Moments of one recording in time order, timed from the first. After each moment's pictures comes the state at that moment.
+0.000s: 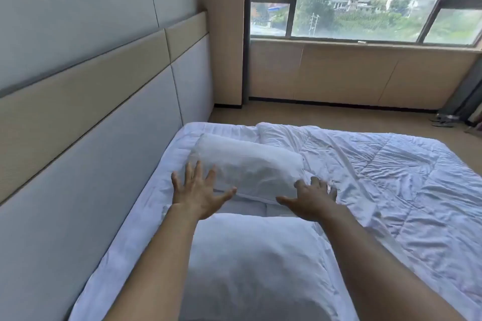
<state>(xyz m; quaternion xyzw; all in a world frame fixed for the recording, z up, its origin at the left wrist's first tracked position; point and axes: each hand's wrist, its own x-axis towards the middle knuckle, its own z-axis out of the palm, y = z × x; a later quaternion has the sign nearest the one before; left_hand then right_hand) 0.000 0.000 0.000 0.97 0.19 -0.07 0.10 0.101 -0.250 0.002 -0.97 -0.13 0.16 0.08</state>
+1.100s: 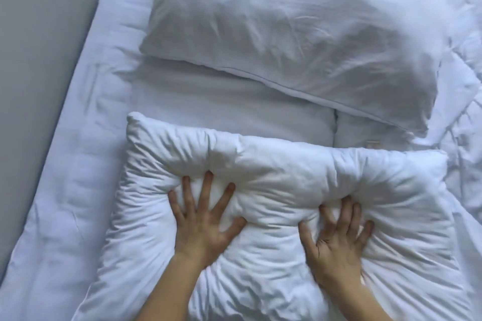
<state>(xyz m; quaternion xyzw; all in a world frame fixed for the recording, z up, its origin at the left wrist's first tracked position) 0.032 0.107 -0.487 0.97 0.15 -0.16 0.11 0.109 -0.162 -0.483 -0.99 -0.07 0.12 0.04</state>
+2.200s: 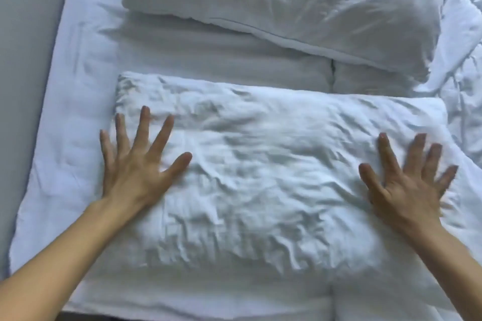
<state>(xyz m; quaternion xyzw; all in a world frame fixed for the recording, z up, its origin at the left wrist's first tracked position) 0.016 0.195 -0.428 0.97 0.19 -0.15 0.08 0.155 -0.239 -0.415 -0.98 -0.03 0.18 0.03</state>
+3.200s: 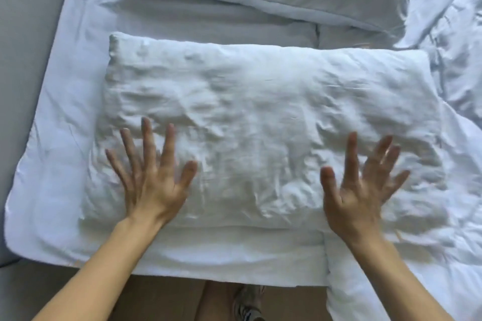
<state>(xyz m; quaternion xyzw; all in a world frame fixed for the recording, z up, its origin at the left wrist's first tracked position) -0.097 0.093 -0.441 0.97 0.22 -0.01 0.11 0.004 -0.229 -0.428 -0.98 -0.05 0.02 0.18</state>
